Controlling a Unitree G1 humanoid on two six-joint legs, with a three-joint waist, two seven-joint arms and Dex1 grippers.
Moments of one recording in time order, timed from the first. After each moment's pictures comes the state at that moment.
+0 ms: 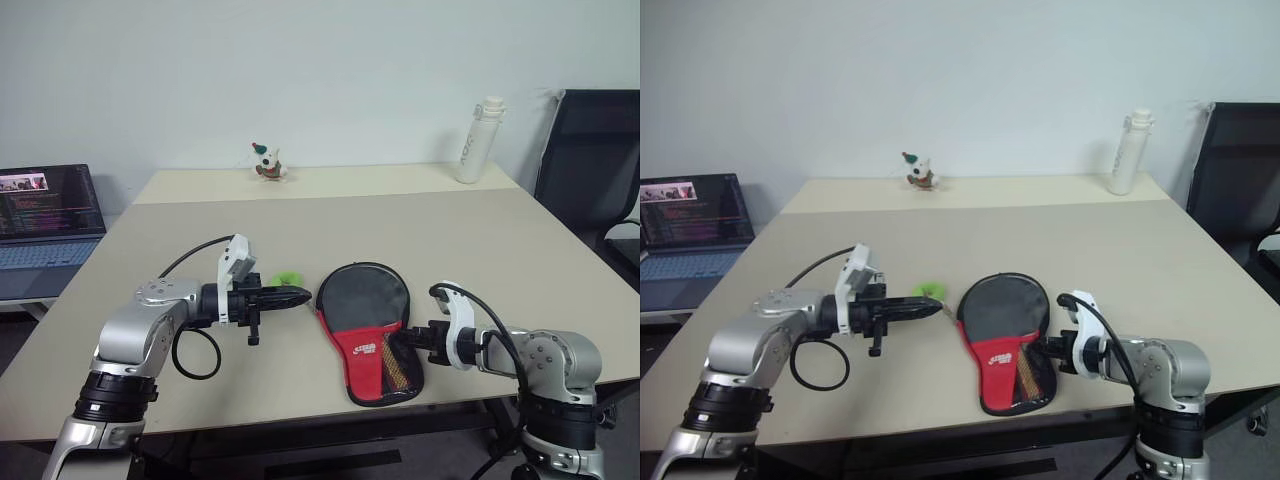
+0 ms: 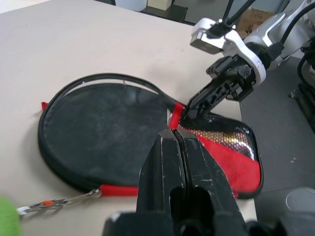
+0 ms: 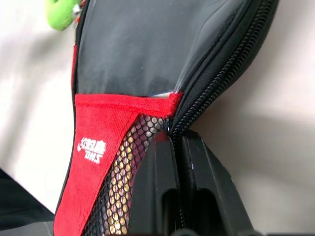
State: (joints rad) left arm -0.56 0.68 0.04 0.00 -0.49 0.62 -1.23; right arm -0.52 -0.22 -0.29 -0.28 0.57 1.61 0.30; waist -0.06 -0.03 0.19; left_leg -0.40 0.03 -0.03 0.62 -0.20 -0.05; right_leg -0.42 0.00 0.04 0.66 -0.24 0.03
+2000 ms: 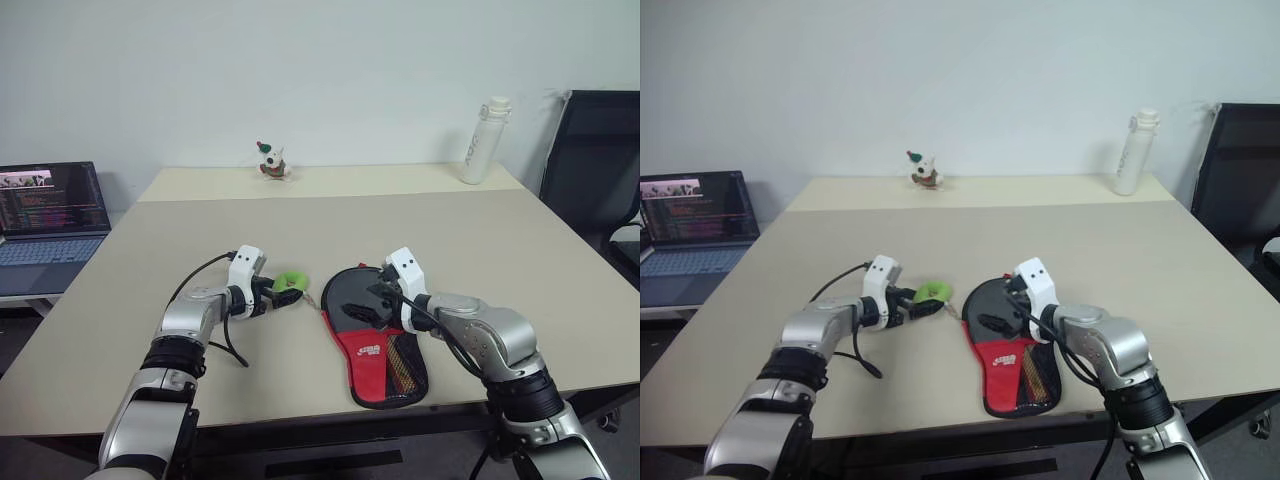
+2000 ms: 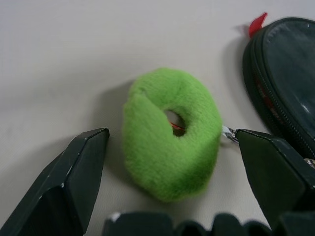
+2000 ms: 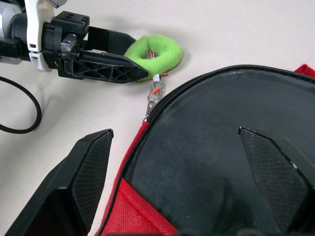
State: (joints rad) left arm -0.82 0.49 0.01 0.71 -0.22 0.50 -0.81; right arm -0.64 -0.30 0.17 -0.14 0.44 0.99 0.46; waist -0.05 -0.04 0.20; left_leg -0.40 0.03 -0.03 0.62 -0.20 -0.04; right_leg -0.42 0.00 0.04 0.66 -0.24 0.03
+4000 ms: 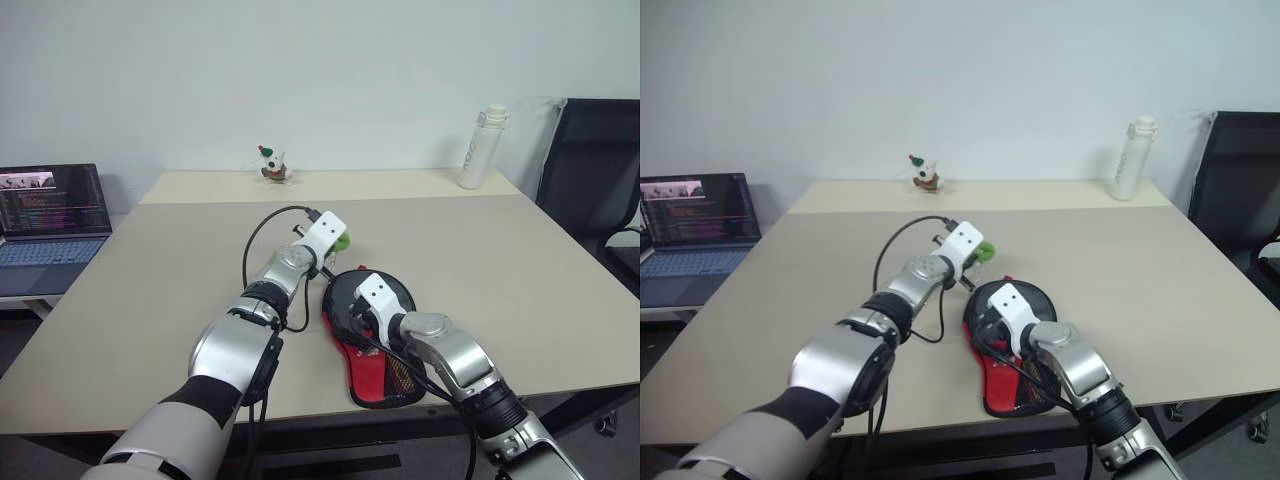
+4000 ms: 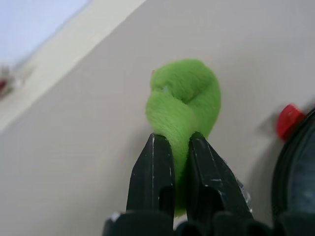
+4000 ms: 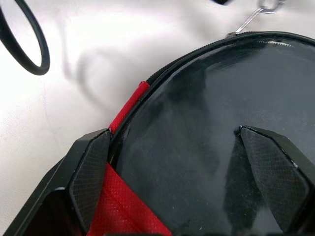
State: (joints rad) left arm -1.31 0.15 -0.15 1.39 0.28 -0.04 -0.29; right arm -0.59 -0.20 0.34 0.07 0.08 0.75 0.52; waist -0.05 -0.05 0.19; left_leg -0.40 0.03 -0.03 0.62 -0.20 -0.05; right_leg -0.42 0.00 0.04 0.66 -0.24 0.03
